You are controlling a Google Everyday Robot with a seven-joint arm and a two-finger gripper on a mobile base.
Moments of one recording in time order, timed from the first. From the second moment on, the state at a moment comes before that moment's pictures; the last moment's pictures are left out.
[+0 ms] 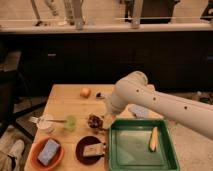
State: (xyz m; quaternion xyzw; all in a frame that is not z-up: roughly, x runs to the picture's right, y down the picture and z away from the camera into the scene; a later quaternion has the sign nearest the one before) arm -0.012 0.118 0.695 -0.27 -0.19 0.05 0.94
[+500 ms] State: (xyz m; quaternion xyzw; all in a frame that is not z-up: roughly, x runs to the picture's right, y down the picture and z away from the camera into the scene) arm -0.089 0.104 0.703 -0.28 -0.21 0.05 0.93
